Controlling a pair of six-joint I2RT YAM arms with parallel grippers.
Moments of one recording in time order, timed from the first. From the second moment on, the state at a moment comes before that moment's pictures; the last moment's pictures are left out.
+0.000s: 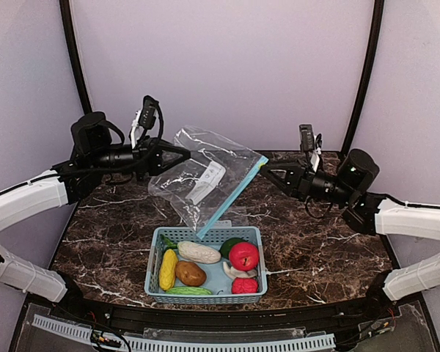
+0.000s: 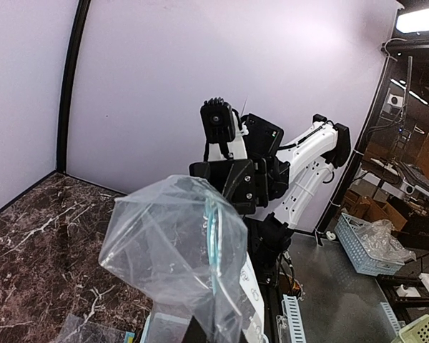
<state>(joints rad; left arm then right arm) -0.62 1.23 1.01 0.24 0.87 -0.30 0.71 1.18 0.66 0.71 -0.61 0.54</state>
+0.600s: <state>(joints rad) -0.62 1.23 1.01 0.23 0.86 -0.28 0.71 1.21 0.70 0.73 -0.63 0.52</state>
